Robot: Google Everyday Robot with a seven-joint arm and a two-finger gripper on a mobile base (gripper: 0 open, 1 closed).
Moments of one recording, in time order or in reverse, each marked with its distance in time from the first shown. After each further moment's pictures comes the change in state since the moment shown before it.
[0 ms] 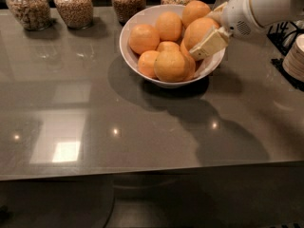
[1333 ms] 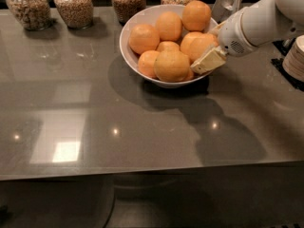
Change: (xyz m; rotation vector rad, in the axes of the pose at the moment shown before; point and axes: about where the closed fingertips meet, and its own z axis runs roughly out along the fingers) arm 0.047 0.014 0.028 0.001 0.111 0.054
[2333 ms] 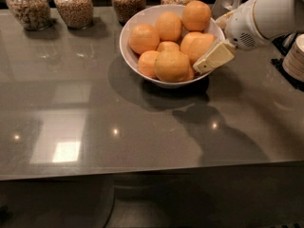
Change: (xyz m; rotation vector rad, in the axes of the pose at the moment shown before) arm -0.014 0.004 -0.034 0.016 -0.028 -0.006
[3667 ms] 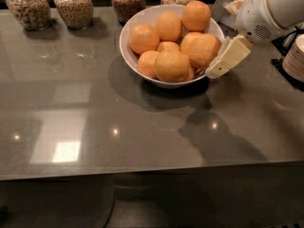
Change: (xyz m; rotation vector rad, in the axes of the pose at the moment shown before) arm -0.005 0.007 -0.031 -0.051 0.036 -0.101
